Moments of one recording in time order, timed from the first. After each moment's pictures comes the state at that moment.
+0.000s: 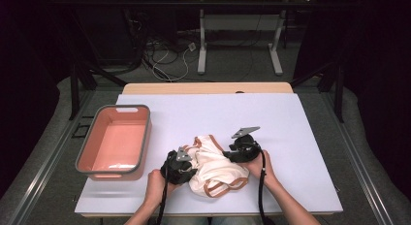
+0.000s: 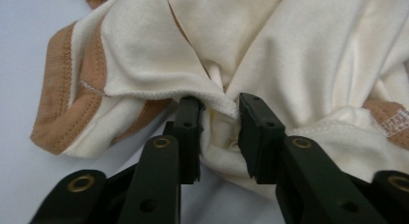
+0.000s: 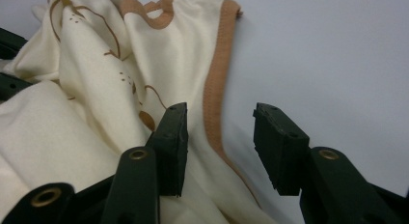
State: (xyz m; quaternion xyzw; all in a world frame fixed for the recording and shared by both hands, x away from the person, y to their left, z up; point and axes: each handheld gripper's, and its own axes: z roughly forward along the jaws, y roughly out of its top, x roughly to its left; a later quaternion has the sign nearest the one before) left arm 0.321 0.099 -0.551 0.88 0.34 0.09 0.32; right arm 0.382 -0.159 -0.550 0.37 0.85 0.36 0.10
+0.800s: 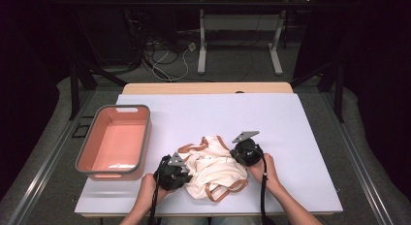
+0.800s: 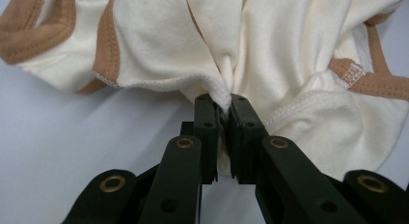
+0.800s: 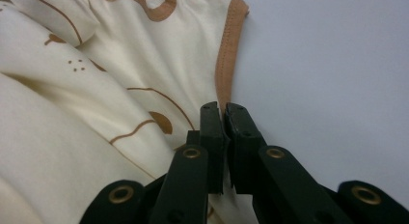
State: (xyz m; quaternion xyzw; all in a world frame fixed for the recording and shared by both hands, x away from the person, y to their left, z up) left arm 0.306 0.118 -0.546 0.89 0.31 0.04 0.32; right arm 0.365 -0.165 -0.544 0.37 0.86 0.31 0.16
